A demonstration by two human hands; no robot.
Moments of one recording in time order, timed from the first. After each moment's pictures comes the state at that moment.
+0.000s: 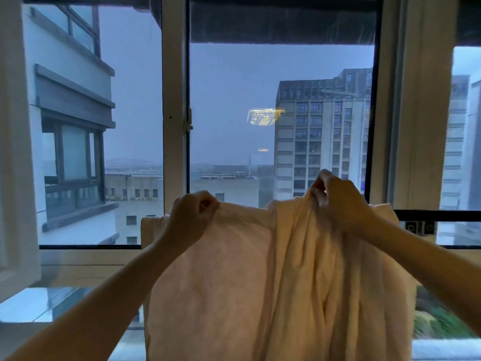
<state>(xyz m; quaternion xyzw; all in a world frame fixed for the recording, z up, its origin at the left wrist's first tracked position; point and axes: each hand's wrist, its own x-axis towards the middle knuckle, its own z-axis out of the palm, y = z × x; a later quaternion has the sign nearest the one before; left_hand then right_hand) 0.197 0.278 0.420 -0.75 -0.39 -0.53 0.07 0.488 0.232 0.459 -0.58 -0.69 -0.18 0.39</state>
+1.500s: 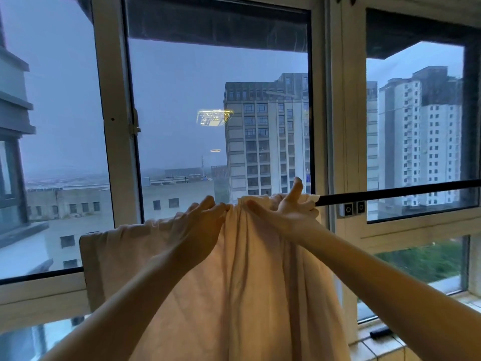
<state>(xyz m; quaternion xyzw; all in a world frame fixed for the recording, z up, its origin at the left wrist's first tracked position) 0.257 0.298 0.399 -0.84 -0.26 -0.42 0.22 0.438 0.192 0.430 -0.78 -0.47 0.06 0.41</state>
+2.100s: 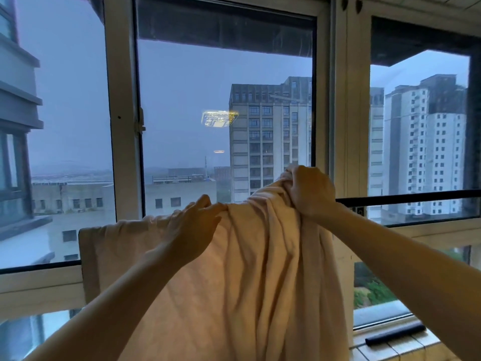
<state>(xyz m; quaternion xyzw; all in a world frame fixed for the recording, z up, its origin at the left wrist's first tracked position) 0.251 0.273 0.406 -0.84 -0.31 -0.41 0.19 0.490 0.206 0.465 -0.67 -0.55 -0.33 0.37</state>
